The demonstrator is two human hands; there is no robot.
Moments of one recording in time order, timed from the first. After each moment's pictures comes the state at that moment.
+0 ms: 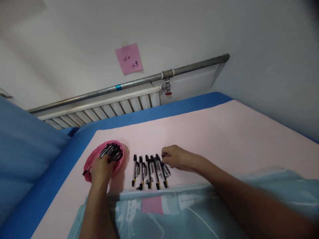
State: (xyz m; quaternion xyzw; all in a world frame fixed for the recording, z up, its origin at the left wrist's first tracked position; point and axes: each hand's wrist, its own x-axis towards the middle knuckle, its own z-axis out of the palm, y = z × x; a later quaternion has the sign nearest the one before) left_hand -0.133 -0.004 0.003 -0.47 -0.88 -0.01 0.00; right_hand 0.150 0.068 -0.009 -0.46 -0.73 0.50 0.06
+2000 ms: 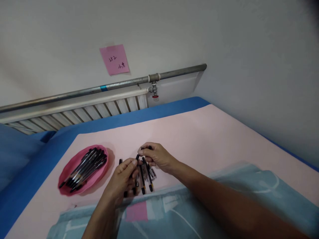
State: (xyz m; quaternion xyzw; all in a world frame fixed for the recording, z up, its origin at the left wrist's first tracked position) left_hand -0.011 -0.016 0.004 -0.34 -0.55 -0.42 -0.63; right_hand 0.128 0.058 0.001 -0.32 -0.44 0.76 0.36
